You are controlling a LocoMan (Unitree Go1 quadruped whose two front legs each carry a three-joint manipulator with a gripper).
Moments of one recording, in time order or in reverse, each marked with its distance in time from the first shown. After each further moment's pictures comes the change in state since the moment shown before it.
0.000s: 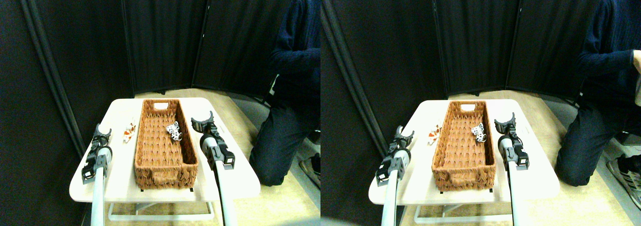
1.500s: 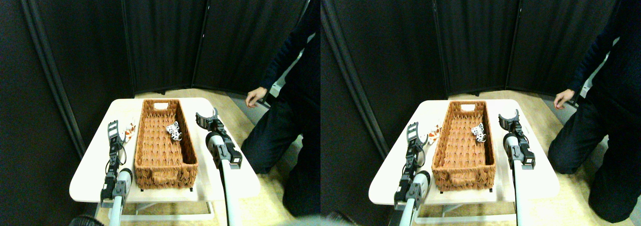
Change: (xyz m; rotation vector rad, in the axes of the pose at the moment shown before) right arm -0.004 0.008 0.014 0.078 0.031 0.060; left arm -0.046 -0.053 -0.054 0.711 -0.323 -0.232
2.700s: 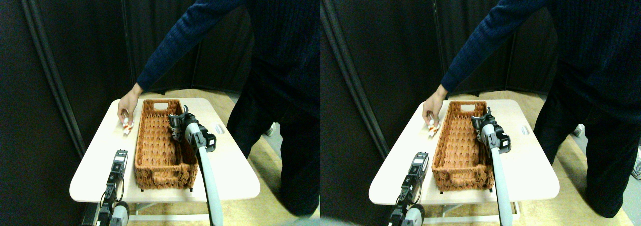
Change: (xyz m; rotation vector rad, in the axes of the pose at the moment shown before) right arm 0.011 0.026 -0.101 0.002 0.387 -0.084; left arm -0.065 0.002 -0.037 0.340 0.201 -0.219
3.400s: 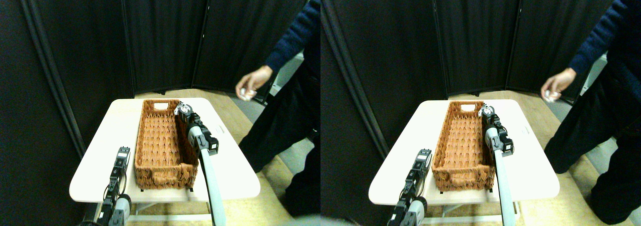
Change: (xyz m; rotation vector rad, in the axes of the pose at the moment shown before) right arm 0.002 -0.004 0.020 0.021 -0.155 0.067; left arm 0.011 -0.004 -0.001 -0.002 0.025 -0.018
